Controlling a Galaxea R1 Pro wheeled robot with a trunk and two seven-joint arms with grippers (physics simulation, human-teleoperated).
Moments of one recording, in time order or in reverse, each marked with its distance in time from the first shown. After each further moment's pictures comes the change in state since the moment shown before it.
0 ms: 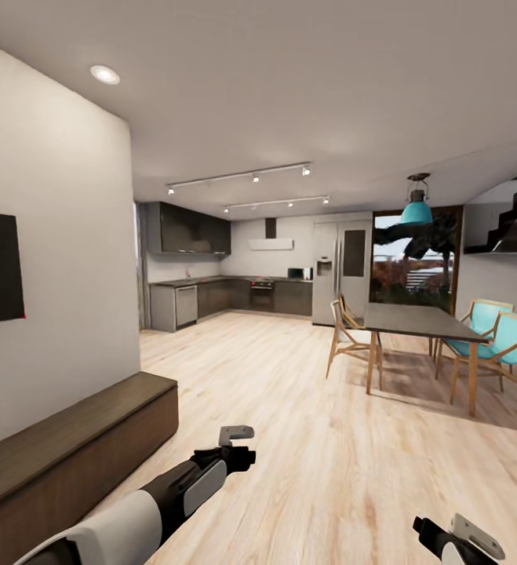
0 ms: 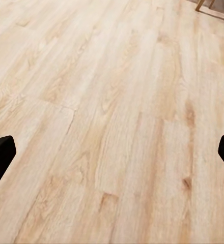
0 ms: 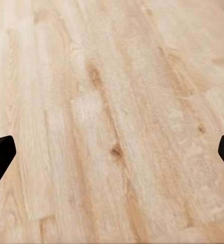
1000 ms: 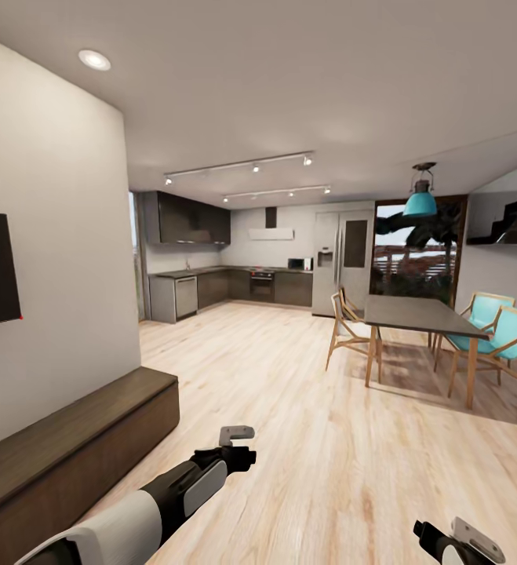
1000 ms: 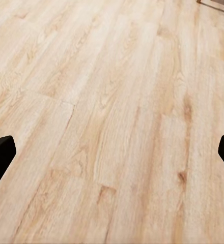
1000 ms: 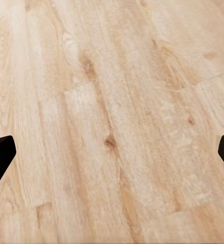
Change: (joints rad) left arm 0.001 0.000 -0.001 -0.002 -0.001 0.000 0.000; right arm 0.000 -0.002 0.001 0.017 0.000 0.005 0.000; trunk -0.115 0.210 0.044
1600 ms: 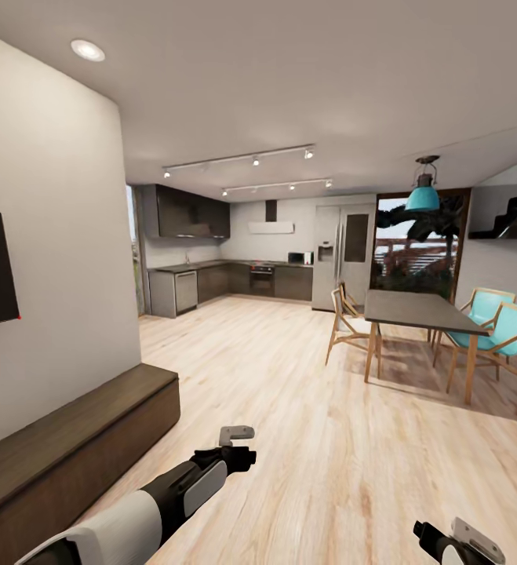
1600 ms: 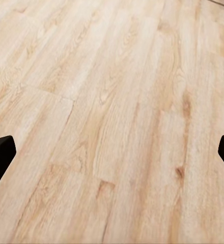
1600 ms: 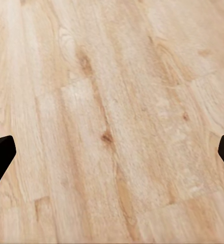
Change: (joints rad) left arm 0.001 0.000 -0.001 0.000 0.000 0.000 0.000; right arm 0.000 0.000 -0.001 0.001 0.000 0.003 -0.001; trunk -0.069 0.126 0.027
